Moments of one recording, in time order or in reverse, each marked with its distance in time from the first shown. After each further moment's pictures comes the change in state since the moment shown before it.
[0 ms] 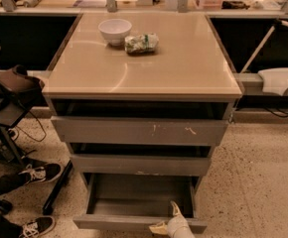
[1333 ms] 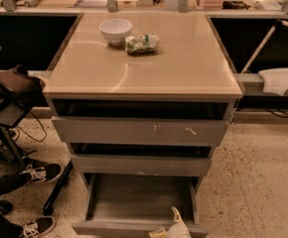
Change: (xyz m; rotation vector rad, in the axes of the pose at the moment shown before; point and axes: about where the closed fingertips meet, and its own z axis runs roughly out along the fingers) arm 0.010 0.007 -0.021 0.027 0.002 0.030
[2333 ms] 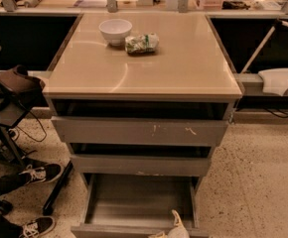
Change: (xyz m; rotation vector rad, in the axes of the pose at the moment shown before) arm 0.004 0.007 -0.012 0.014 -0.001 0.006
